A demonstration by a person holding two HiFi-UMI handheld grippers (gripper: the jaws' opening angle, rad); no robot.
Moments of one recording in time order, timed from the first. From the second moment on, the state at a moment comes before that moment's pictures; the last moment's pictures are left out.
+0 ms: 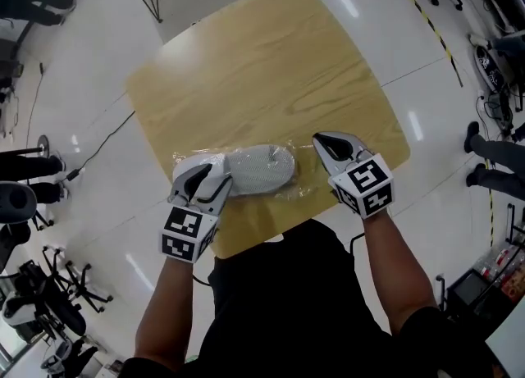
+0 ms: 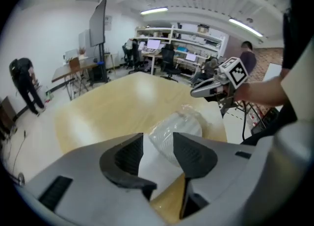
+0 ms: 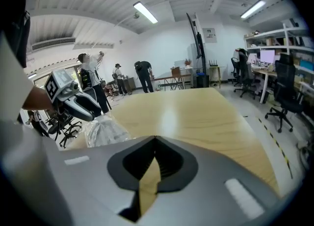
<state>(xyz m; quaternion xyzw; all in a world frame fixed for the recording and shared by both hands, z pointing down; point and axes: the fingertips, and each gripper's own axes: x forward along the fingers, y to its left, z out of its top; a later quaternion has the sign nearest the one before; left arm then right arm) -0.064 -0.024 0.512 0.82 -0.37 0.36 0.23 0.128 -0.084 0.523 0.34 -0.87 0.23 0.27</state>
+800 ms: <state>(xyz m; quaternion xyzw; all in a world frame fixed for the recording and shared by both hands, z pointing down) -0.017 -0.006 0.562 0.85 -0.12 0.51 0.04 0.150 -0.076 0.560 0.36 -0.84 0.16 0.38</state>
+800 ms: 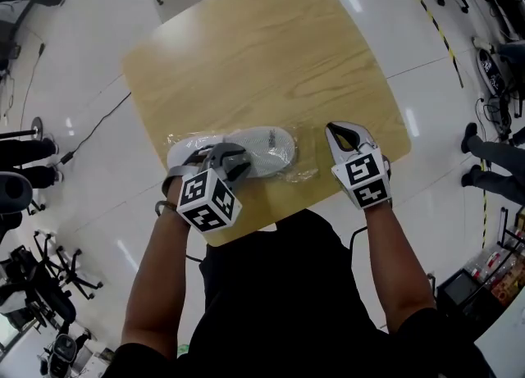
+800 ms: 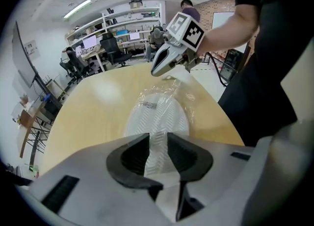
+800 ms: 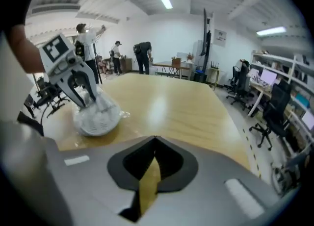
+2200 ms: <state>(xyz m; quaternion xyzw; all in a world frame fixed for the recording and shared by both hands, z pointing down) -0.020 -0.008 0.561 0.85 -0.16 0.50 0.07 0.122 0.028 0.578 0.26 -0.86 0.18 0.40</state>
